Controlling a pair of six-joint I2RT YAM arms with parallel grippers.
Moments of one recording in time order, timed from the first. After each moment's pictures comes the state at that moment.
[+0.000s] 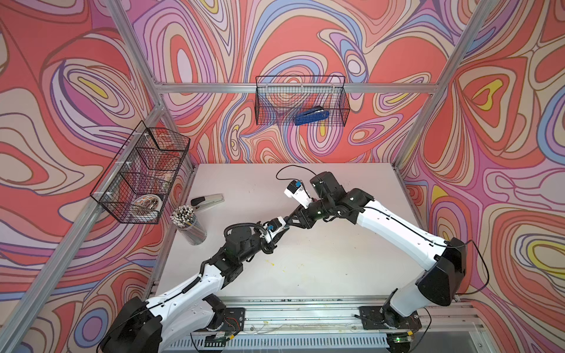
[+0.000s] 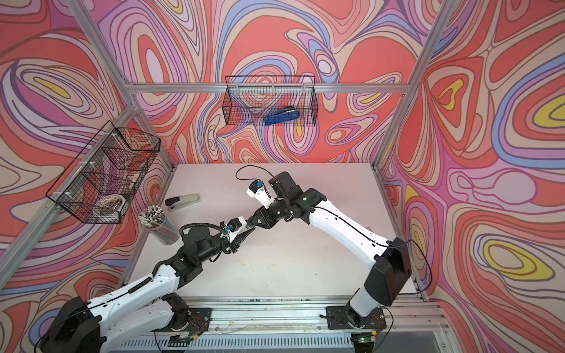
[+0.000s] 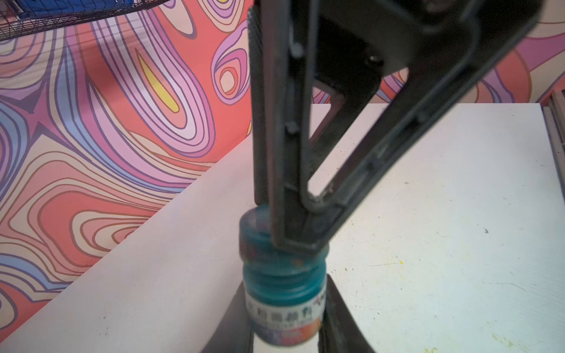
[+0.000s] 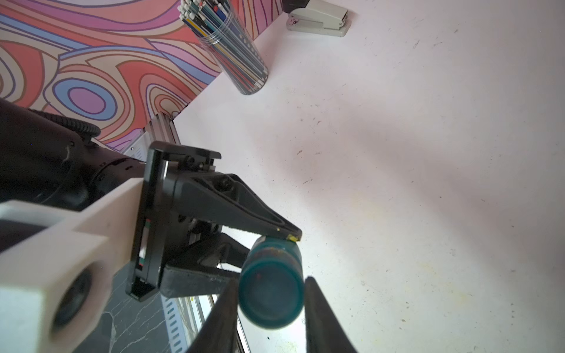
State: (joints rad) left arm -0.63 1.00 0.41 0.42 0.25 0.31; right arm 0.73 1.58 1.50 -0.73 -0.50 0.03
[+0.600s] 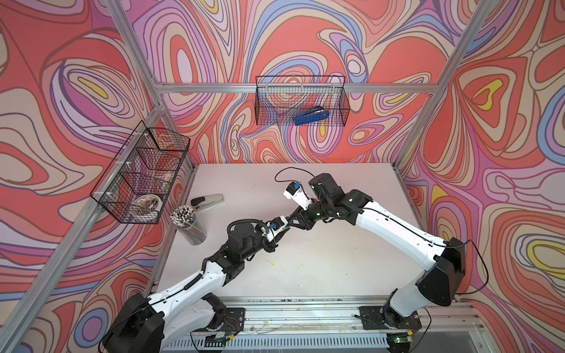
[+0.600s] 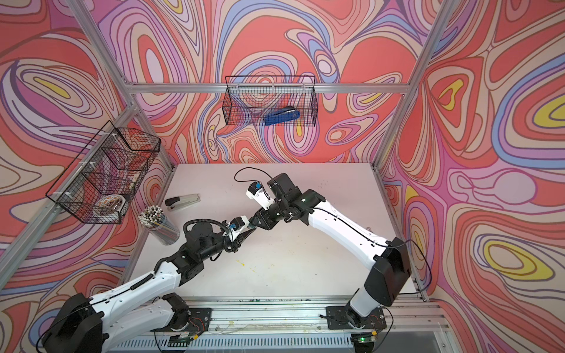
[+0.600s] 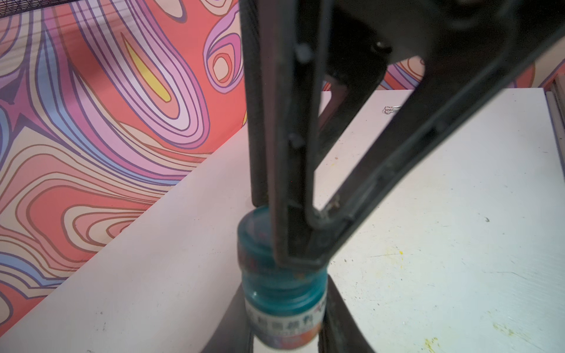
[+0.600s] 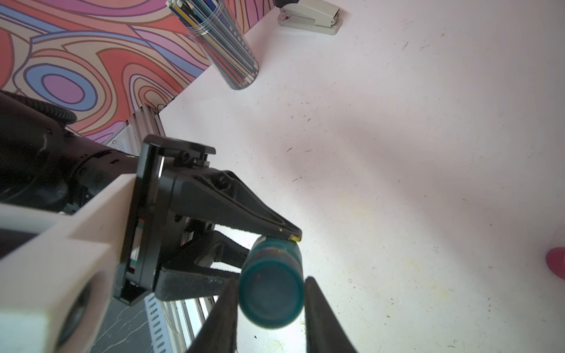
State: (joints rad) left arm -0.63 1.03 0.45 0.36 0.25 0.33; right arm 0.74 1.58 1.49 -0.73 -0.45 -0.01
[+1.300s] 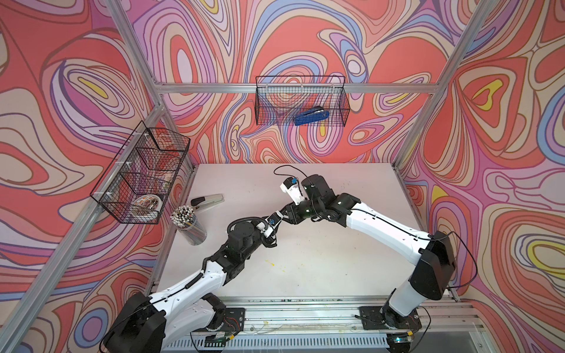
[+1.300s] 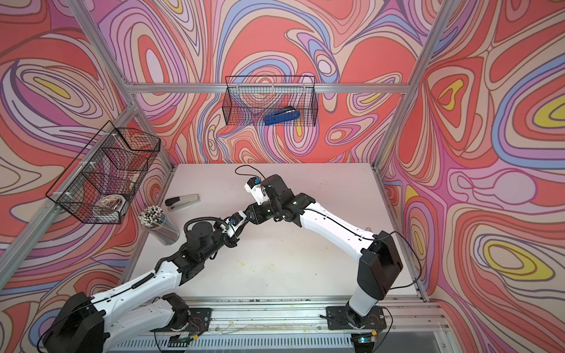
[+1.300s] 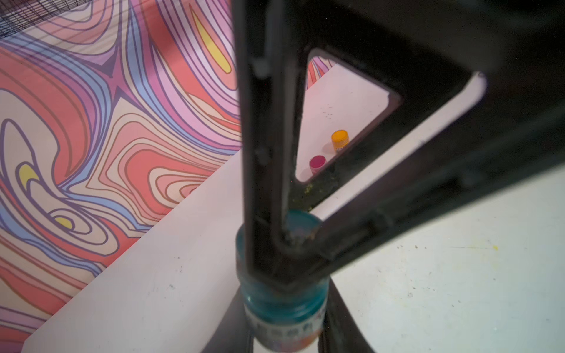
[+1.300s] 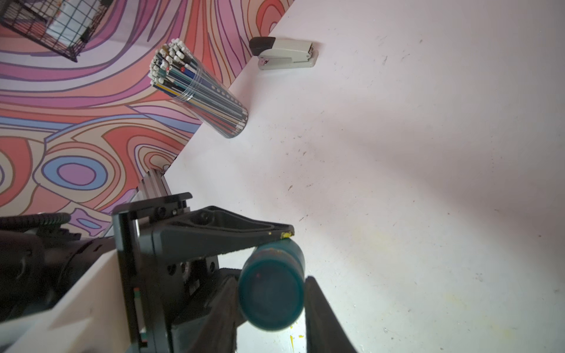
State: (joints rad) left arm -0.61 1.05 0.45 0.36 -0.01 0.39; right arm 0.78 1.68 1.46 -0.49 -0.38 0.32
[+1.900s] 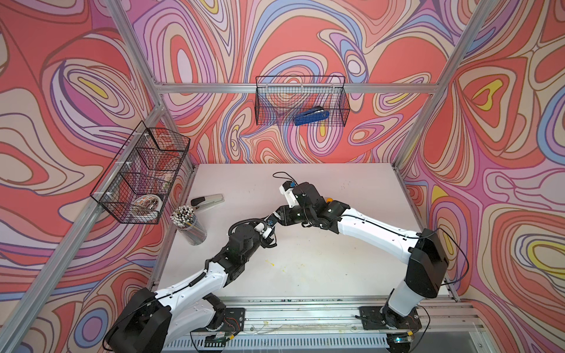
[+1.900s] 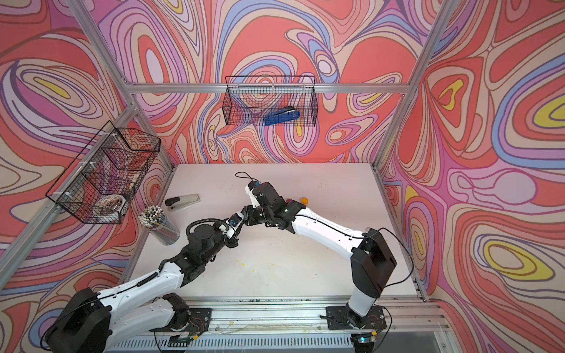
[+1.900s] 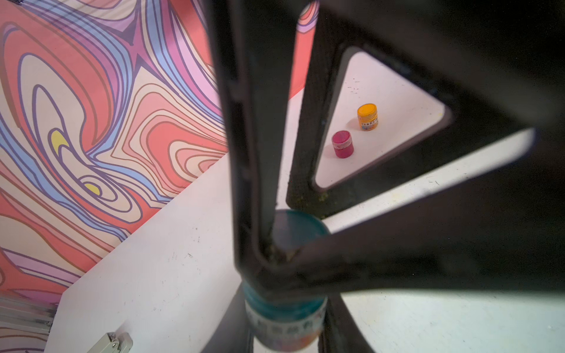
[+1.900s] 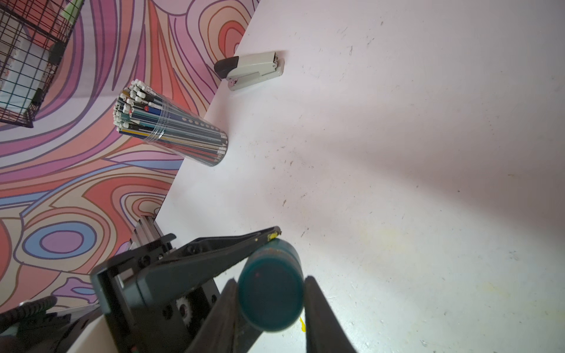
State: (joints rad) left arm -0.61 1.06 0.38 0.44 -0.09 0.39; right arm 0.84 1.70 1.39 -0.35 -0.23 0.55
